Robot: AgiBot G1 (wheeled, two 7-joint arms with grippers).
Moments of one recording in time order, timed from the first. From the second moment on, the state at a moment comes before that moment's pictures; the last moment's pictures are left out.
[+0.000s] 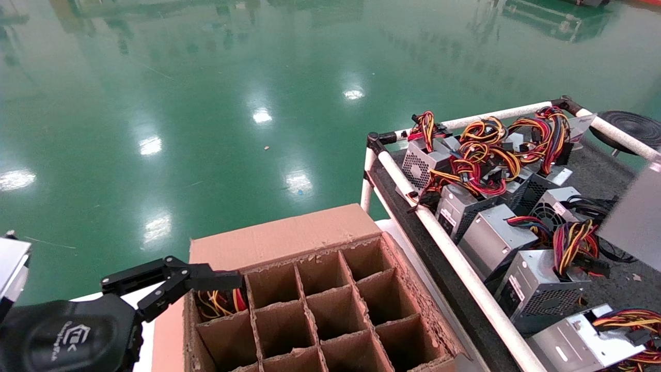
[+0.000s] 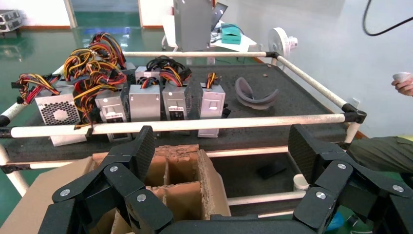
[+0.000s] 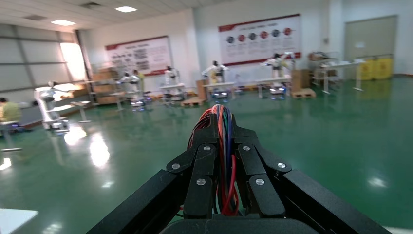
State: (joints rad) left arm -1.09 0.58 0.36 -1.27 0.68 1.46 -0.14; right arm 1.45 -0.19 -0.82 0.71 0.06 -1.33 0.04
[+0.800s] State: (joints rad) left arm -1.09 0.58 0.36 -1.27 0.68 1.46 -0.14; right arm 1.03 -0.10 -0.95 0.55 0.44 -1.50 -0.11
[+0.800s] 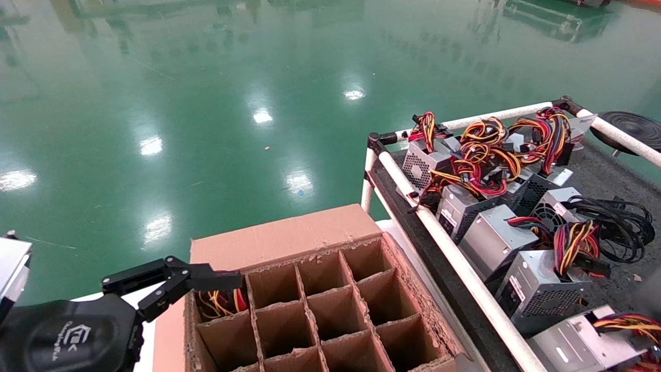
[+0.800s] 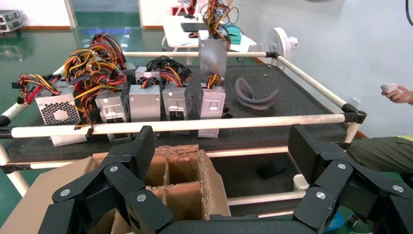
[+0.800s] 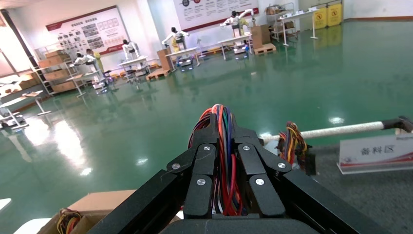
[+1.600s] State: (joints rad) left arm -1.09 0.58 0.36 -1.27 0.68 1.46 -0.14; right arm 0.83 -0.19 -1.02 0.74 0.62 -1.32 -0.30
